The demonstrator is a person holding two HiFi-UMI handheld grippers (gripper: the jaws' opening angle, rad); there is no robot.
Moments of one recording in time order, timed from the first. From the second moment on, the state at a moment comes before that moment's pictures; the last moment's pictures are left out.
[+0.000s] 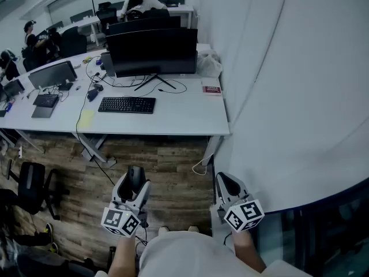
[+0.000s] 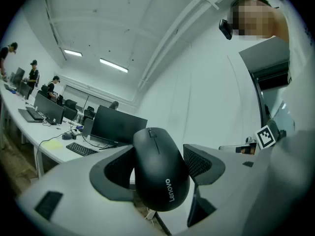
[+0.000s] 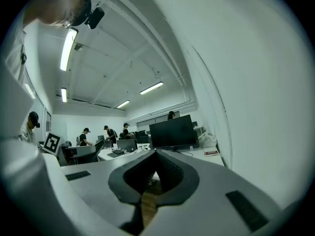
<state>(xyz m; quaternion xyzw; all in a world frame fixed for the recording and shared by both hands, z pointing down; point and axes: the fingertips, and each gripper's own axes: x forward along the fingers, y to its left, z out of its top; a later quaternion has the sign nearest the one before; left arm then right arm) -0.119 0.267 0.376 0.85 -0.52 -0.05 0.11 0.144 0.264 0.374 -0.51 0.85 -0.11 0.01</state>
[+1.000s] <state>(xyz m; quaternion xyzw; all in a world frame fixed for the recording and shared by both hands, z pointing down) -0.080 0.308 0.370 0.85 -0.51 -0.05 0.10 0.154 0.307 0.365 -0.45 0.89 -0.10 0.02</state>
